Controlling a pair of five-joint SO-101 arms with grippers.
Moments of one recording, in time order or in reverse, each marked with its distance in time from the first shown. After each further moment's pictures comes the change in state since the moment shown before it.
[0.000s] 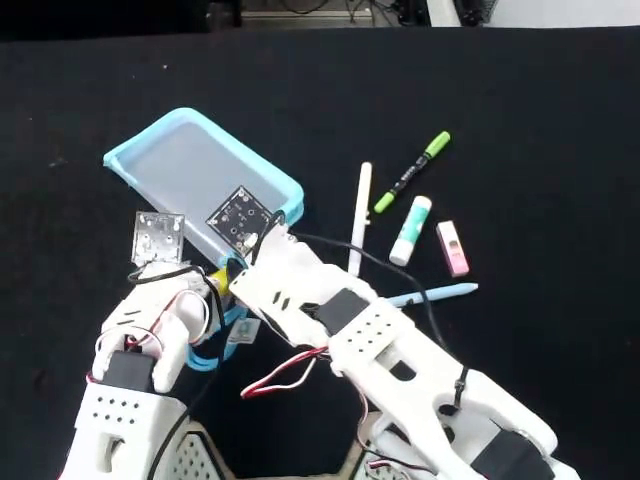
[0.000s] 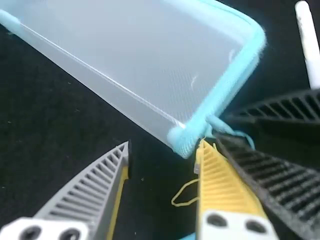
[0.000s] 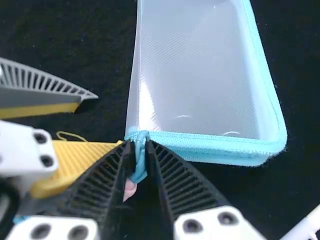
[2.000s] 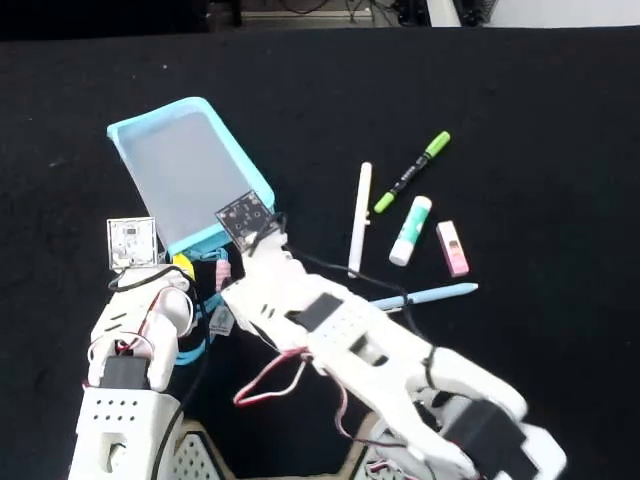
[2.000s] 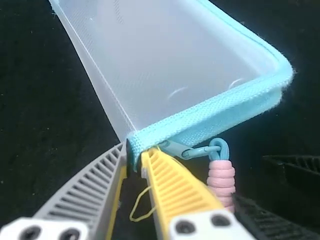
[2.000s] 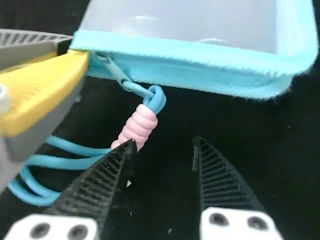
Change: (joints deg) left arm -7.6 0.0 6.2 -12.1 0.5; right arm -2.9 12.0 0.8 -5.3 -17.7
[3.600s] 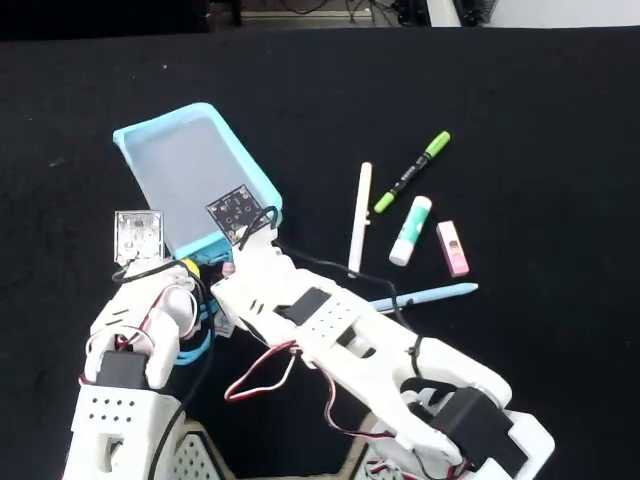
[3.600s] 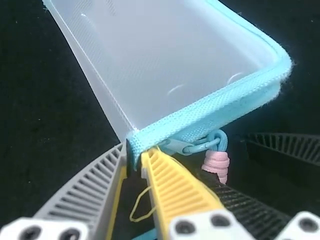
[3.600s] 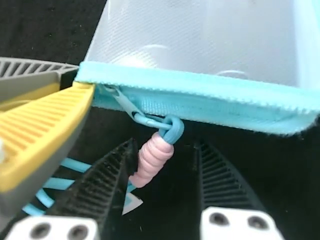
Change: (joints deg) left arm 2.6 0.0 -6.8 11.4 0.2; right arm -1.1 4.5 -3.8 -1.4 -1.4
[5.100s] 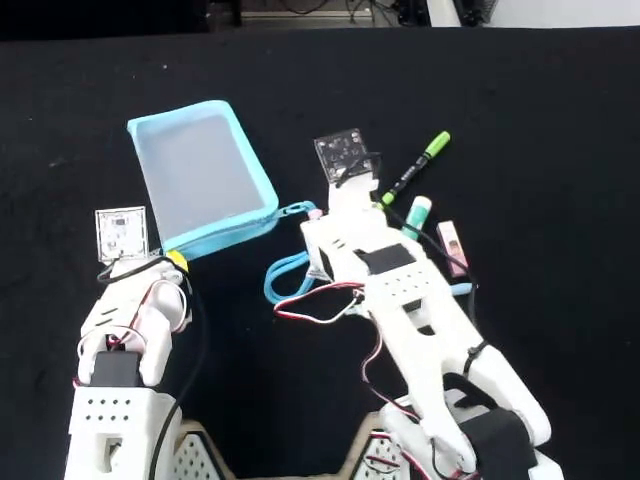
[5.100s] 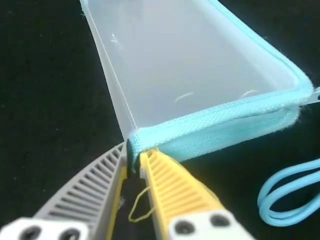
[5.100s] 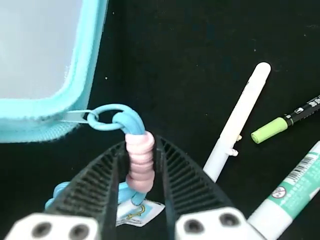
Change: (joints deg) left arm -4.6 0.0 -0.1 -3.2 0.1; right arm 26.5 -8.2 -2.5 12.0 8.4
